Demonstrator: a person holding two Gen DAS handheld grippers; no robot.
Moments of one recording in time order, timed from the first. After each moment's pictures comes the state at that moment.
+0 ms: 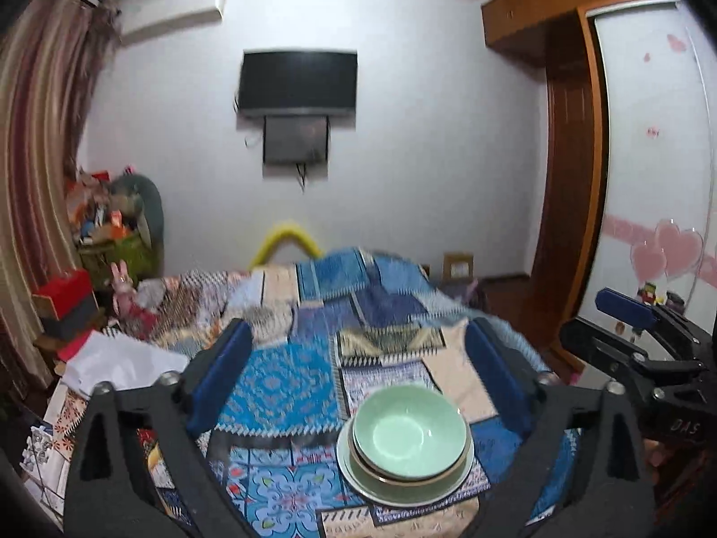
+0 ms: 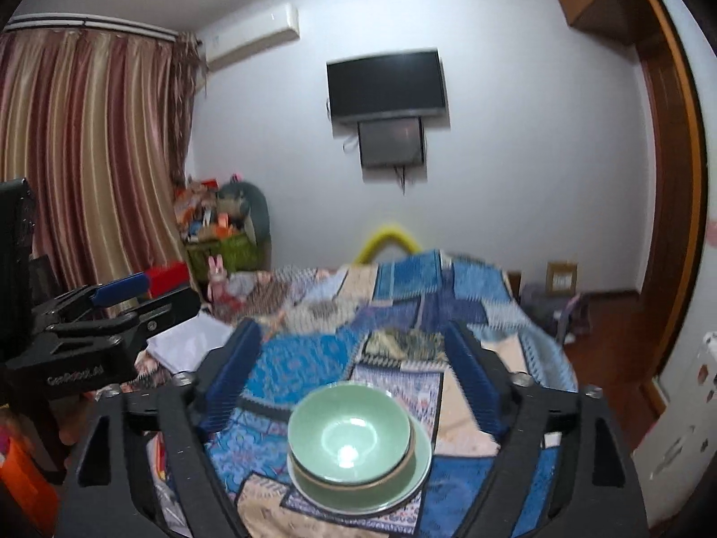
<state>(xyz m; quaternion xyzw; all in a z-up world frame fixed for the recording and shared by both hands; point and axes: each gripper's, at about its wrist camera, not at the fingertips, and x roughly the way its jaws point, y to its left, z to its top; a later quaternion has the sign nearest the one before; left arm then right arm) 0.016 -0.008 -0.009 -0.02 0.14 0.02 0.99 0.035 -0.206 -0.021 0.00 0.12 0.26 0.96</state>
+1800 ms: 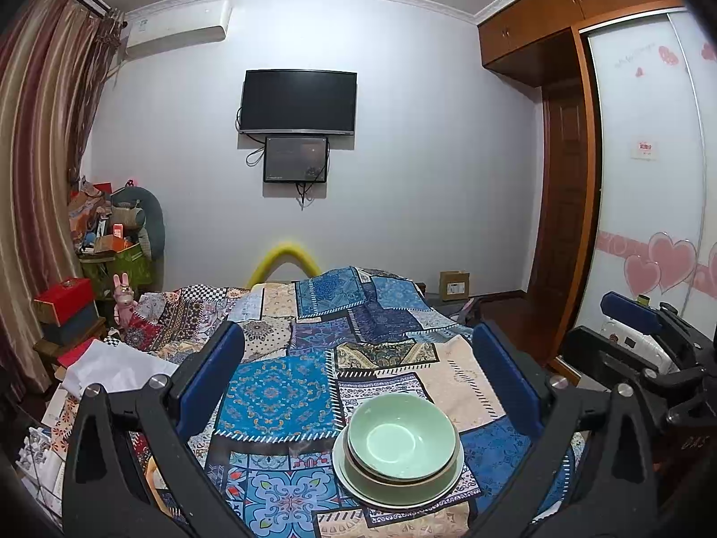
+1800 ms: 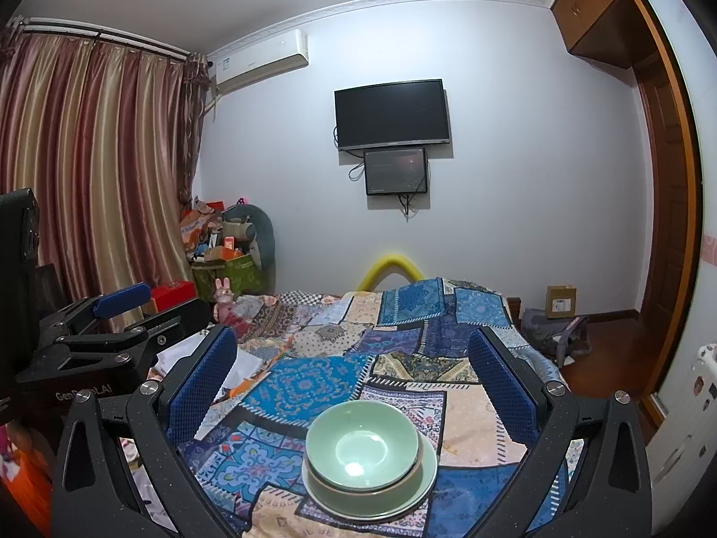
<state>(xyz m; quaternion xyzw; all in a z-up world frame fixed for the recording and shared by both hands) -0.012 -0.012 -0.005 -0.02 0.11 0.02 0.99 0.012 -0.203 -0.019 0.00 0.10 0.26 0.96</state>
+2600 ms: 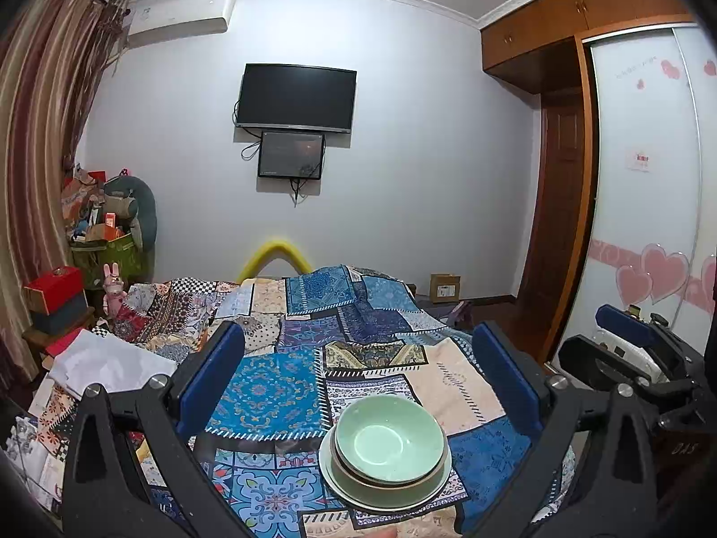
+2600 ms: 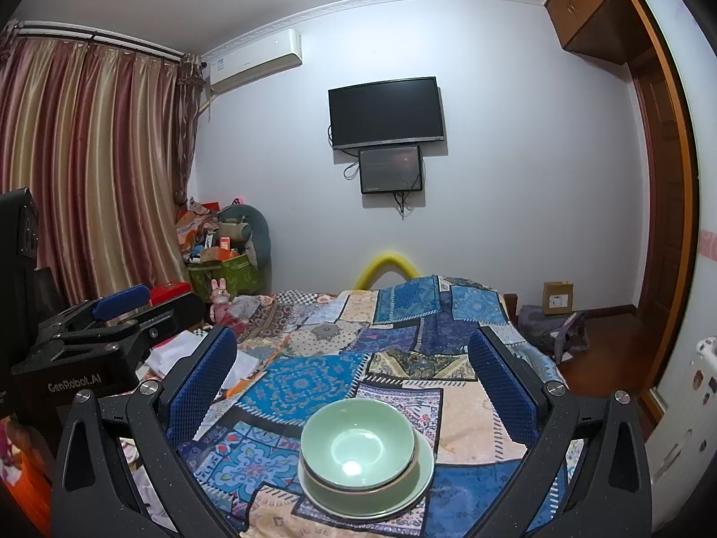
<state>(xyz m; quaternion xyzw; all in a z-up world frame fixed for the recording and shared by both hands) -0.008 -0.001 -0.005 -0.05 0.12 0.00 0.99 0.016 -0.207 -0.020 0.01 0.10 0.26 0.96</state>
